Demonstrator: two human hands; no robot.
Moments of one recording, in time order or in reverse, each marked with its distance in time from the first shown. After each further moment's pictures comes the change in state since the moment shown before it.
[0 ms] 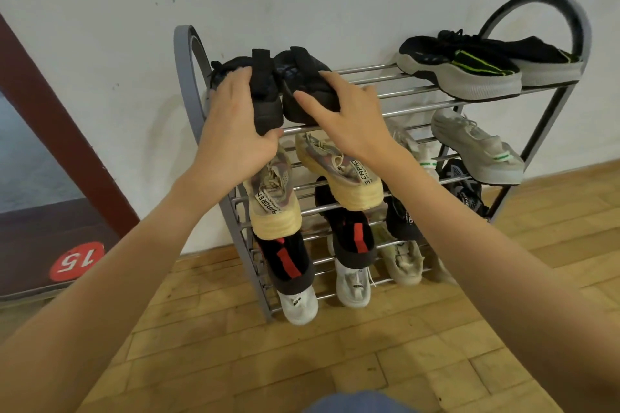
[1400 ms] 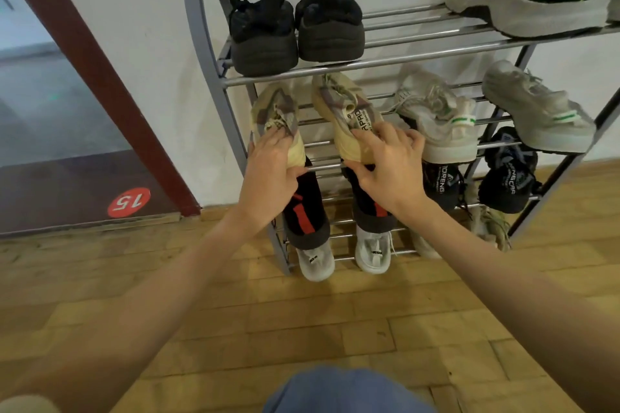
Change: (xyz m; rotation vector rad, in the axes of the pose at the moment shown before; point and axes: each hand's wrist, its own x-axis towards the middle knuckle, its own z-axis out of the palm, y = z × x) left_hand -0.095 -0.031 0.082 0.173 -0.138 -0.111; right_hand -0.105 0.087 0.053 -0.324 -0.018 -0.126
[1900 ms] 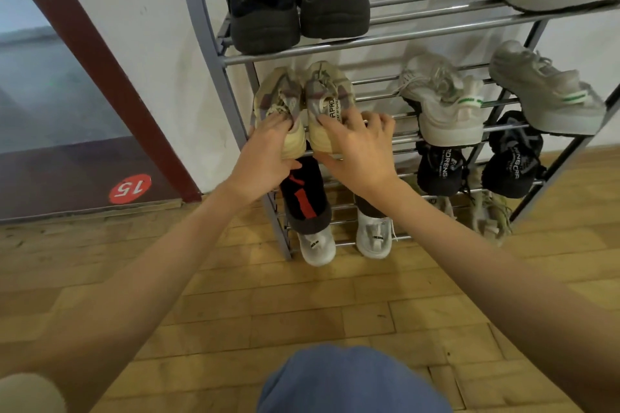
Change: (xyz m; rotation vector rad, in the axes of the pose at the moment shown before) left_hand 0.004 -0.003 -0.017 -0.052 -0.214 -0.013; right_hand 0.007 -0.036 0.016 -0.091 -0.066 -0.087
